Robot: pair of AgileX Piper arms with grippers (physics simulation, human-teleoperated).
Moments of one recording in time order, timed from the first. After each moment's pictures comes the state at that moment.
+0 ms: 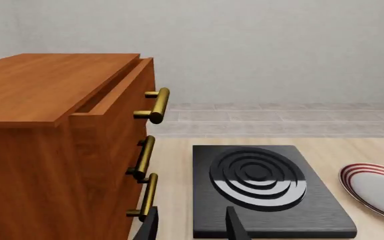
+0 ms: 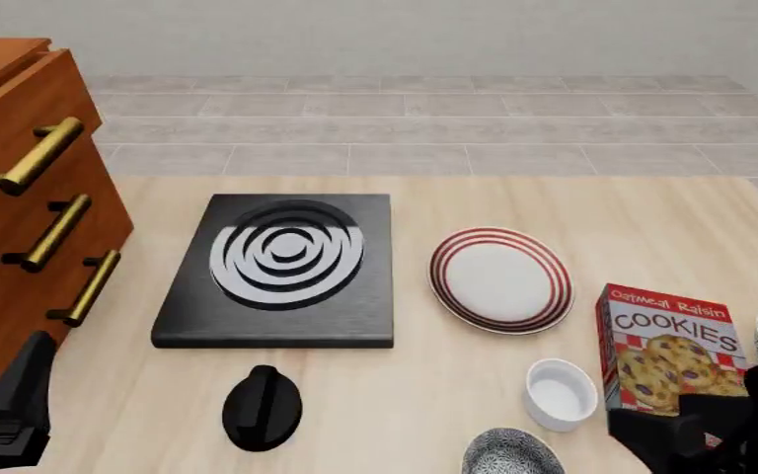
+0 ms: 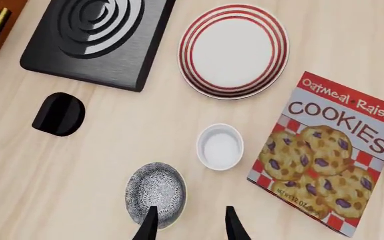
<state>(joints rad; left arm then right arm) 0.00 0.01 0.00 0.00 0.00 0.47 0.42 -0.42 0.80 0.27</state>
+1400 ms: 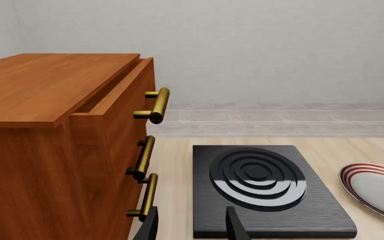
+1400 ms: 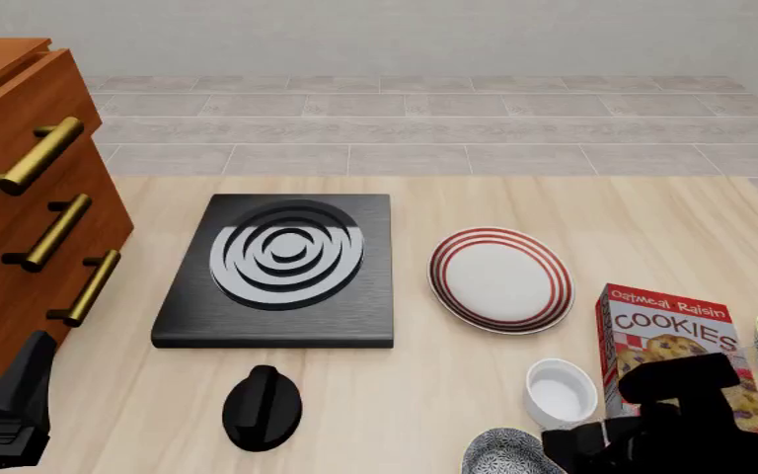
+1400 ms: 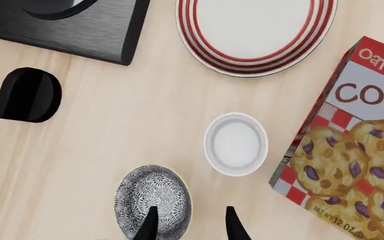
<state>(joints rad) 0.00 0.01 0.00 0.00 0.00 0.56 0.77 -0.28 0.49 0.36</state>
